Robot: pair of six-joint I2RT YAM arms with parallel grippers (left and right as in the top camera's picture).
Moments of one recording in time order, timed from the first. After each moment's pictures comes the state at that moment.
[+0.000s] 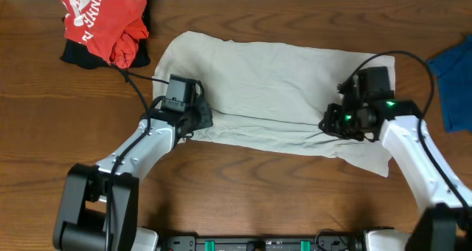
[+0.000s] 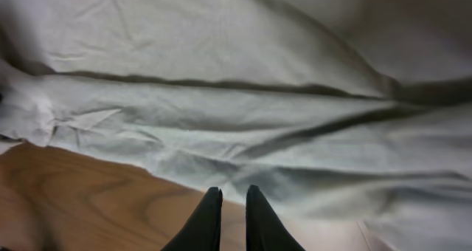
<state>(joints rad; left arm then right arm) -0.26 1.63 0.83 -0.27 0.15 -0.45 0.09 1.49 0.97 -0.77 -0.36 0.34</state>
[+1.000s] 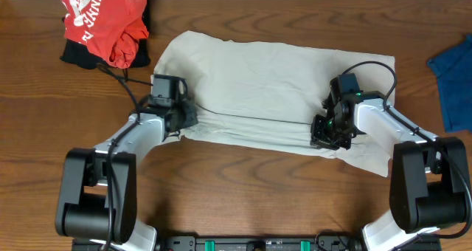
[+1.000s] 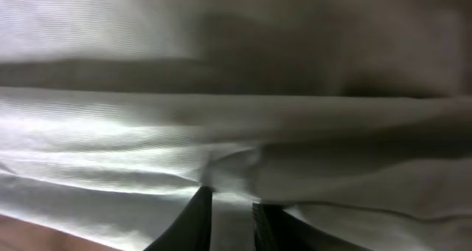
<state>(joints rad) -0.12 1.71 0.83 -0.25 0.11 -0.39 0.14 1.77 0.97 -0.78 -0.25 0.41</state>
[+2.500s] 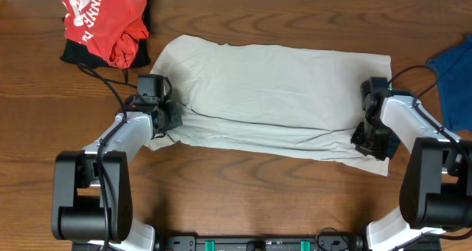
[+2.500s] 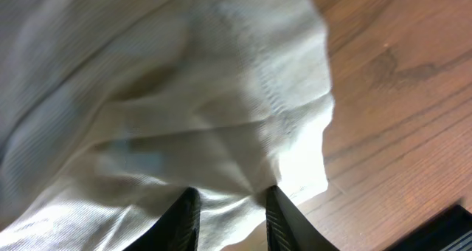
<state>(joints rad) -0.04 1.71 0.85 -0.34 0.00 -0.33 -0.06 1.77 1.00 -0.99 0.27 0.55</state>
